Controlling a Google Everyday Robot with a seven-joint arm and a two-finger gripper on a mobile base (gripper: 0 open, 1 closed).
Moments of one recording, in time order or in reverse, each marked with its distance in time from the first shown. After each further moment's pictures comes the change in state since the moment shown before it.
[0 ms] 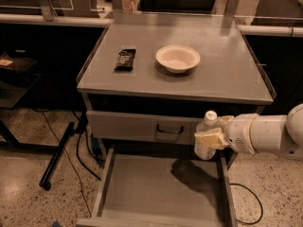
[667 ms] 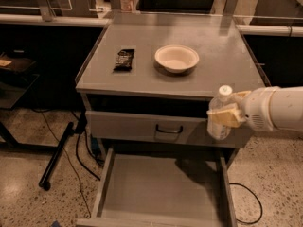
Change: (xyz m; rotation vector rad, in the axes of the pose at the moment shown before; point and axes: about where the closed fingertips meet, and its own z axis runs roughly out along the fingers) arm -0.050 -0.032 -0.054 0.098 -0.003 -0.036
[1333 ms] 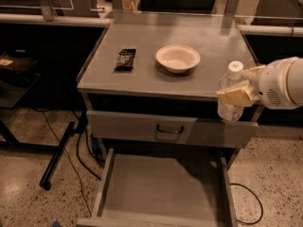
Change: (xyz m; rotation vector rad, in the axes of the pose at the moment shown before) arm -0.052 -0.015 -0.043 0.062 0.011 -0.077
